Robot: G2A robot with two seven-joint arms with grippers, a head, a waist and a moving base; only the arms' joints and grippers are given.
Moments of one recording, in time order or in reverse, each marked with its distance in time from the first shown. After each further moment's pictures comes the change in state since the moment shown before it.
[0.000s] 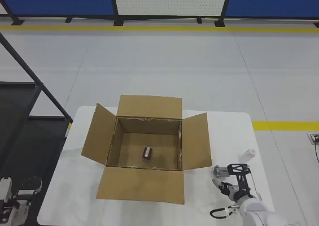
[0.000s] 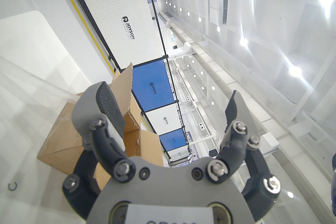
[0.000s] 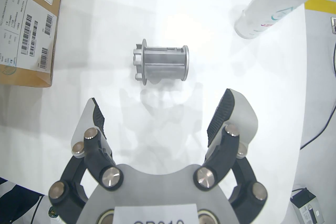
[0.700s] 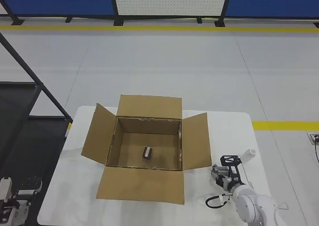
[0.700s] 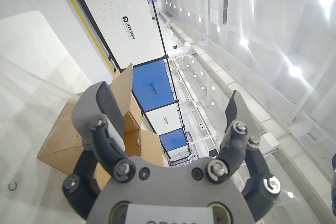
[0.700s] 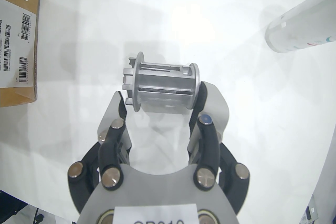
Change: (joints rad) left arm 0.000 0.000 0.000 0.000 0.000 0.000 0.000; right arm 0.165 -0.003 -0.052 0.181 0.027 -0.011 0.073
